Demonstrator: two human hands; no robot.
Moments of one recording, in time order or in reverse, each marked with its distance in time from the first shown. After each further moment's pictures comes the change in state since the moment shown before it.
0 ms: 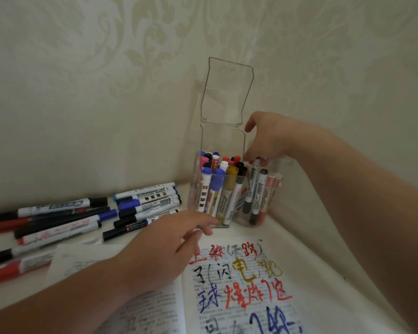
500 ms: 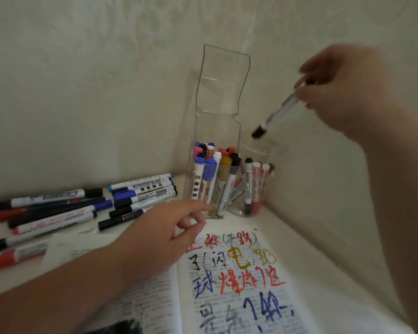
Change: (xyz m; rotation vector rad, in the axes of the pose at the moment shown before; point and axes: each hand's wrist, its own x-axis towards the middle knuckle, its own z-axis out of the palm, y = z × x) left_hand 0.000 -0.002 0.004 -0.078 0.044 -0.002; right_hand -0.037 0.055 -0.043 0.372 0.688 -0.154
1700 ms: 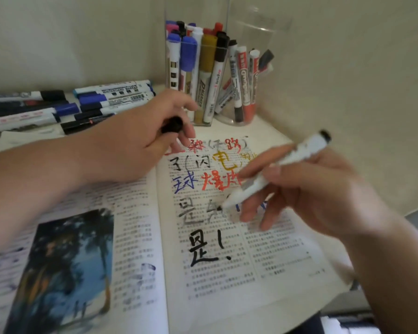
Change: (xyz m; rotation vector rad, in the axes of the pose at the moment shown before) left_hand -0.007 0.004 0.008 0.025 -0.244 0.042; right_hand -0.232 0.055 0.016 1.058 -0.896 0.406
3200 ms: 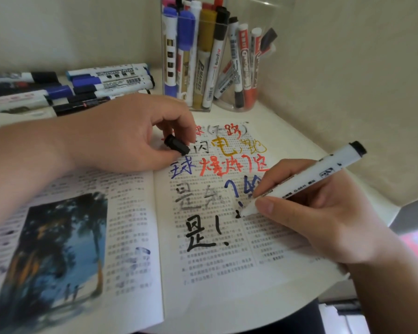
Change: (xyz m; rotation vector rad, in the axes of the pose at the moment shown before) left_hand -0.003 0.005 0.000 0.075 -0.084 0.061; right_hand -0.032 0.023 0.013 -0.342 0.243 -0.095
